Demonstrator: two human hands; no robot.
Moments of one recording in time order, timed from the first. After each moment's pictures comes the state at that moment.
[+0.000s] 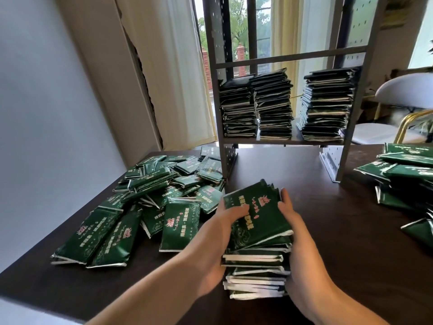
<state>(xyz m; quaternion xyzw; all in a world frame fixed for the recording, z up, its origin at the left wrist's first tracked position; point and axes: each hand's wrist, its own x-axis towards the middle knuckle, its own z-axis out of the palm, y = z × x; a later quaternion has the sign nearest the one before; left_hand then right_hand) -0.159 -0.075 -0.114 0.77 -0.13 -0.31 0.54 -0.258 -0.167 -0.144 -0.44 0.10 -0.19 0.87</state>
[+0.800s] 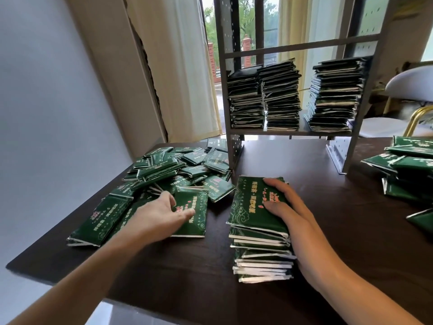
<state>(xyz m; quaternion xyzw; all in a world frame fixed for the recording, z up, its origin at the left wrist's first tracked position) -0.113 0.038 -0.118 0.98 -0.15 -0.08 0.13 -0.270 -0.162 -0.147 -0.57 0.09 -0.20 0.79</state>
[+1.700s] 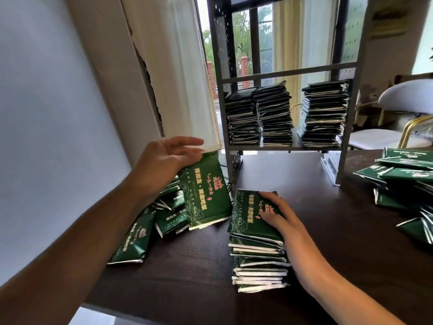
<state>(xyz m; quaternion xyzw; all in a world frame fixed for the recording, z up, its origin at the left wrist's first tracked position) -0.125 0.010 -0.018 0.78 -0.32 -0.01 0.54 -0.269 -0.163 -0.147 -0.57 0.09 -0.20 0.79</state>
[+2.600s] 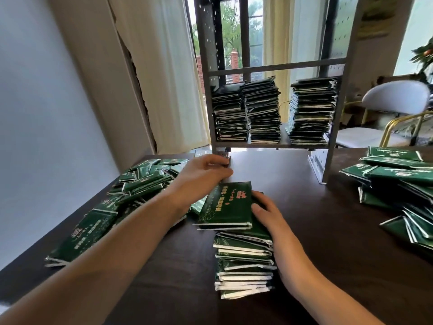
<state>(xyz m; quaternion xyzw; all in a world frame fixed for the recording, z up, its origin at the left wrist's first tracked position) -0.136 -0.061 -0.056 0.80 -0.26 -0.15 0.52 -0.268 -0.165 -0.136 -0.60 0.07 -0.16 0.78</state>
